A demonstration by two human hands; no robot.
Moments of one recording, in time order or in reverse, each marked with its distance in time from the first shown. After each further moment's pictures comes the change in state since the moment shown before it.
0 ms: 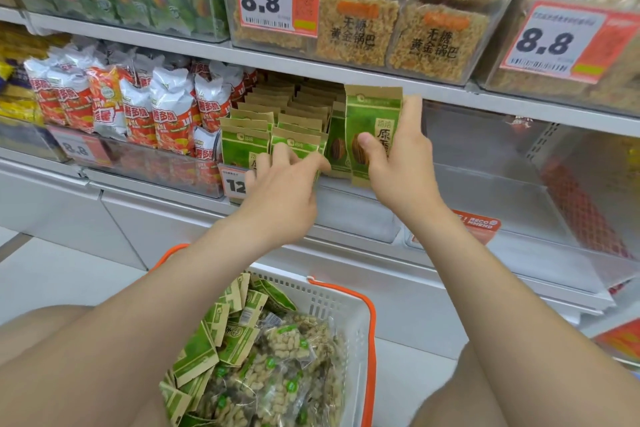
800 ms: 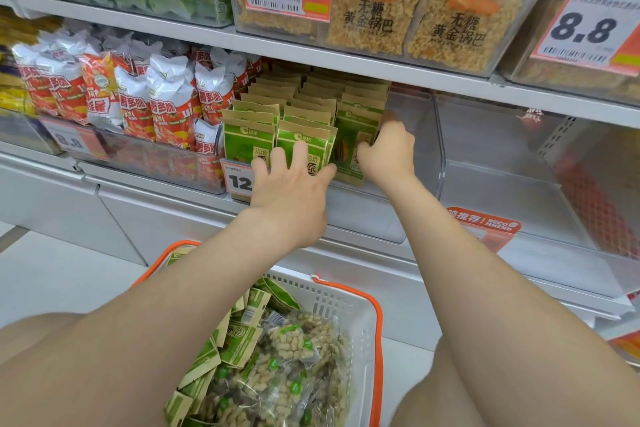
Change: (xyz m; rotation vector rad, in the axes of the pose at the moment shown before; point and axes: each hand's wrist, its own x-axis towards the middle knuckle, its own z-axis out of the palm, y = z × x) left_hand 0.016 -0.005 0.024 0.514 -0.034 0.018; right_hand 0.048 0.045 0.061 -0.262 -0.016 0.389
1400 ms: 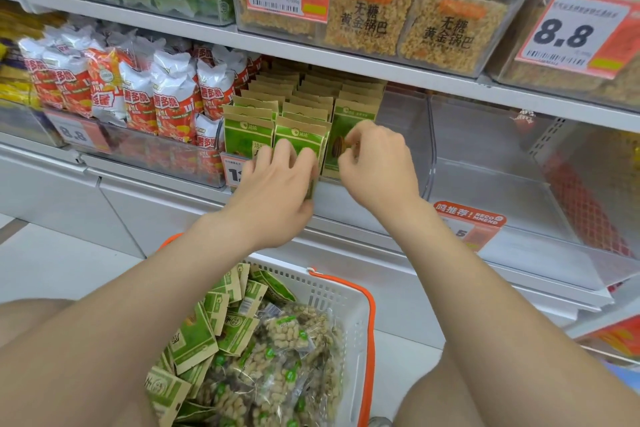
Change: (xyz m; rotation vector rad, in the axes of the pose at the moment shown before) left_hand -0.024 -0.026 -0.002 -0.311 0.115 0.138; right_hand -0.062 -0.017 -0.032 -0.258 -0.006 -0.386
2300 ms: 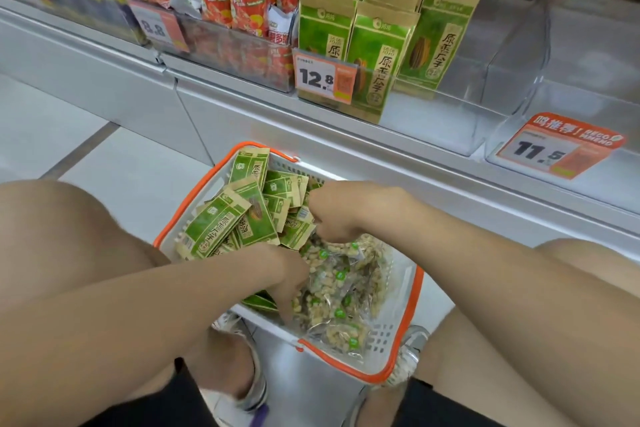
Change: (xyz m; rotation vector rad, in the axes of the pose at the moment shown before) left_hand -0.164 -0.015 0.122 0.194 -1.383 0.159; right_hand -0.128 -0.078 0.071 -0.373 -1.163 -0.556
